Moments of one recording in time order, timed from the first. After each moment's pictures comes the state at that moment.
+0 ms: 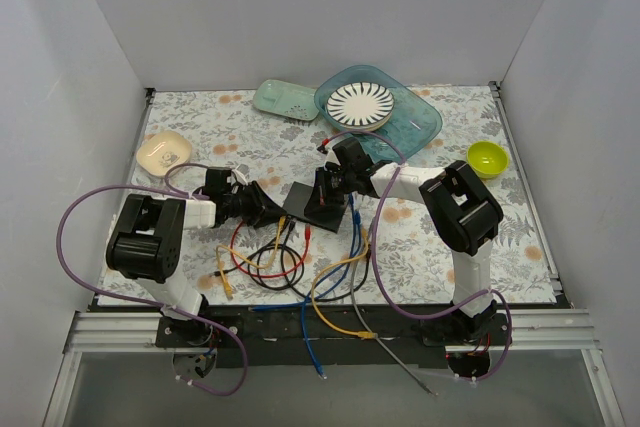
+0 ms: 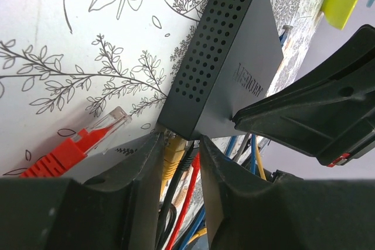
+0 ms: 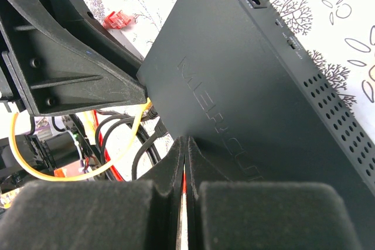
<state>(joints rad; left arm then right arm) -0.16 1.66 0.60 0.19 0.67 -0.83 0.68 1.99 1.21 -0.07 -0.58 0.64</state>
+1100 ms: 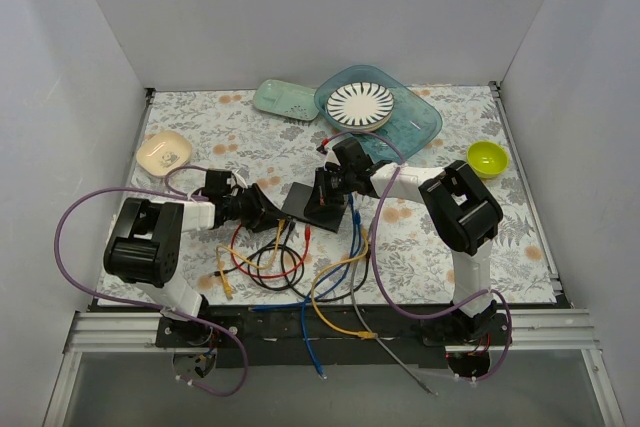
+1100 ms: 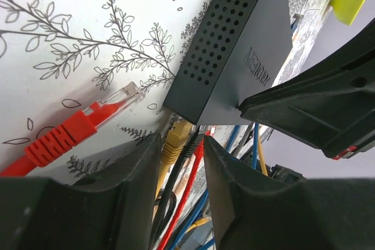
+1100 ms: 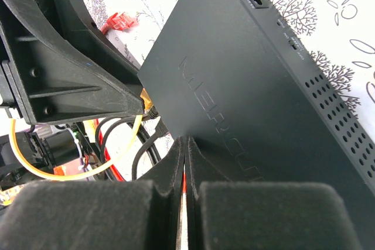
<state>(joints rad) -0.17 1.63 0.59 0.13 0.67 -0.82 0.68 1.99 1.21 -0.06 -0.59 0.63</state>
